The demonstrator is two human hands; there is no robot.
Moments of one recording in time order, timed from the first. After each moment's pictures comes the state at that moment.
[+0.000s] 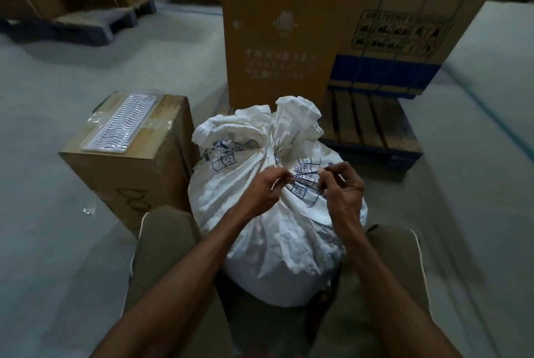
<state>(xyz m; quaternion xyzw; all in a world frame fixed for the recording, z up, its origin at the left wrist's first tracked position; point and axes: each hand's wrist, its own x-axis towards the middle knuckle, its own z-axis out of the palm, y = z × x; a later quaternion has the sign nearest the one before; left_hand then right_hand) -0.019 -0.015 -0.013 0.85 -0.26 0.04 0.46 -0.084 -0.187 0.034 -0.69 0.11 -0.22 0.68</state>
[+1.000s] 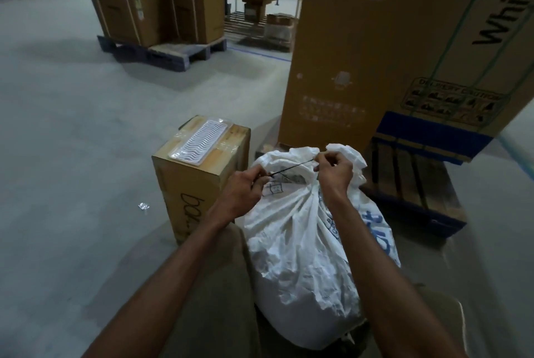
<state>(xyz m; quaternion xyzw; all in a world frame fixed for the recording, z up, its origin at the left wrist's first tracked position) -0.053 0.145 0.087 0.89 -0.10 0.15 0.41 0.011 -0.065 0.121 -0.75 0.14 -0.17 0.62</state>
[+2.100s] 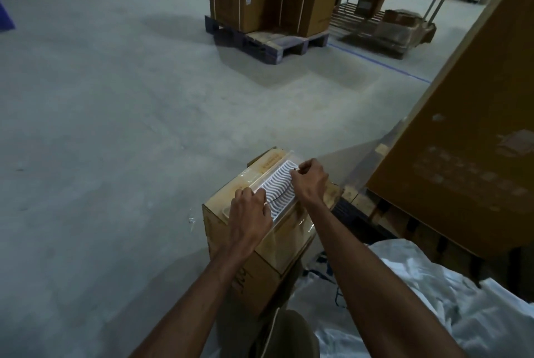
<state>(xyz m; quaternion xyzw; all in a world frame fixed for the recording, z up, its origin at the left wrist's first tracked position) 0.143 0.321 0.003 0.93 0.23 0.17 0.22 0.294 0.238 0.022 -0.89 -0.06 0.03 0.45</state>
